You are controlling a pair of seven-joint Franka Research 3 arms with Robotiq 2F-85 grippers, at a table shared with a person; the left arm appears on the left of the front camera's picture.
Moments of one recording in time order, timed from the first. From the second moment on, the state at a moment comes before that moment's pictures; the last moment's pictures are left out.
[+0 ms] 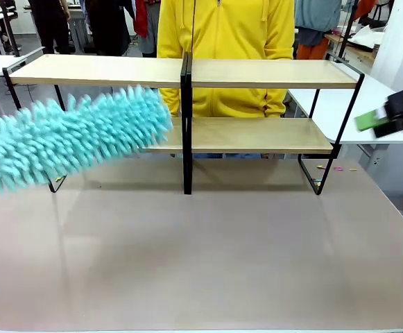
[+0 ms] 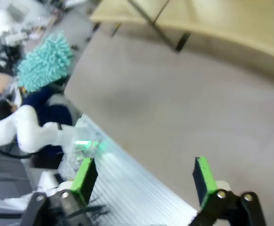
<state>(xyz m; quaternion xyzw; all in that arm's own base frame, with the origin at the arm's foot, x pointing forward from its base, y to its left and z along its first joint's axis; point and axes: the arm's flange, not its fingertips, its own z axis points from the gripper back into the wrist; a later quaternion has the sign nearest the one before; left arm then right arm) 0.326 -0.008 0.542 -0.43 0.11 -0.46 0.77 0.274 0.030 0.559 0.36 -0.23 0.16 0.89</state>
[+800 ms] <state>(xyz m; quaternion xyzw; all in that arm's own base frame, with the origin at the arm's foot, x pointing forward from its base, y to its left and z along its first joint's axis) 0.371 -0.042 0.421 -0.48 0.30 -0.46 0.68 0.299 0.021 0.503 0.41 -0.09 0.07 0.90</state>
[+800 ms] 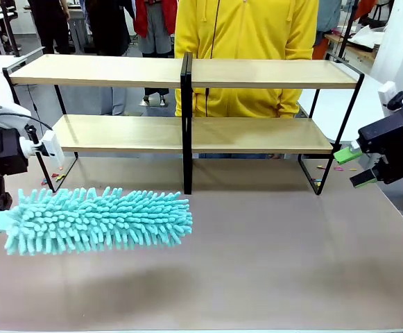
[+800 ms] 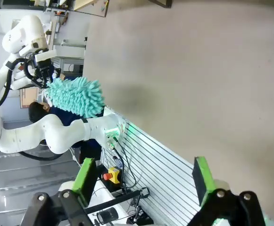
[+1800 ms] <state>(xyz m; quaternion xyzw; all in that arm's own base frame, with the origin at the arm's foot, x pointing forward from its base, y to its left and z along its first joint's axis) 0.412 -0.041 0.372 -0.40 0.23 -0.39 0.80 0.298 0.016 0.502 0.42 -0.09 0.06 0.90</state>
